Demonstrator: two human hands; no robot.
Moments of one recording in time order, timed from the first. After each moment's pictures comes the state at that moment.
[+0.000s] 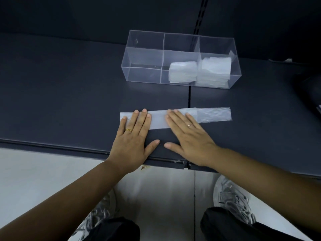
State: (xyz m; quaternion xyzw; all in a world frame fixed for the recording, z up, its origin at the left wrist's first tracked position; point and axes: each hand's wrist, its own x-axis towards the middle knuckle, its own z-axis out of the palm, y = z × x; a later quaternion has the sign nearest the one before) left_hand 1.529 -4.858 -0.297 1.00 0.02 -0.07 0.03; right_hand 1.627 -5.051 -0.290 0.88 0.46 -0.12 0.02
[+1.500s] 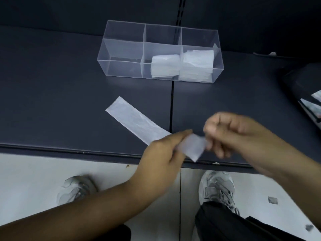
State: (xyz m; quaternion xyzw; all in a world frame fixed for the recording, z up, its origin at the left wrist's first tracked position) left_hand 1.531 -4.976 -0.237 0.82 0.06 -0.03 0.57; right_hand 1.624 -5.139 -0.172 0.74 0.12 -0.37 -0.55
